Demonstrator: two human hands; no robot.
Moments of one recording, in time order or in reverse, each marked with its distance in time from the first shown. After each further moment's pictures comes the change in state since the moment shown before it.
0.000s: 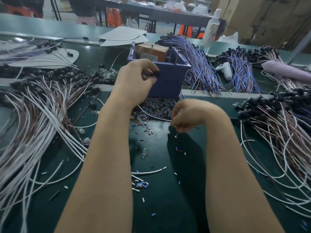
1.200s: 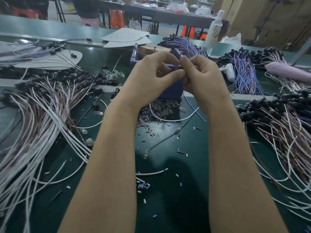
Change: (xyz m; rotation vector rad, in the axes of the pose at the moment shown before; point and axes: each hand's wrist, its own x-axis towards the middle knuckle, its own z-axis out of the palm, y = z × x) left_hand -0.004 0.020 0.000 -0.195 -0.096 0.143; right_hand -0.009 -0.025 -0.018 0.823 0.573 -0.556
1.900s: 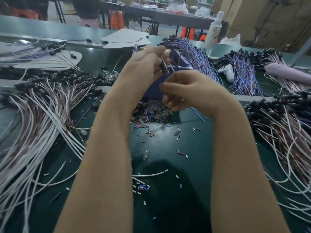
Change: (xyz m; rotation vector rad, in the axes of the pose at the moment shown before) left_hand 0.003 0.012 -0.004 -0.720 0.109 -0.291; right_hand -0.013 -0.016 0.001 -0.163 -0.441 0.236
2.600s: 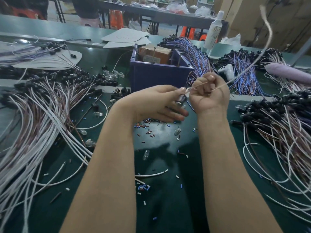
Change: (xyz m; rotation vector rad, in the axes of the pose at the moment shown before) left_hand -0.010 -0.025 0.003 0.346 -0.433 -0.383; right_hand 0.027 0.040 -0.016 1.715 0.427 -0.165
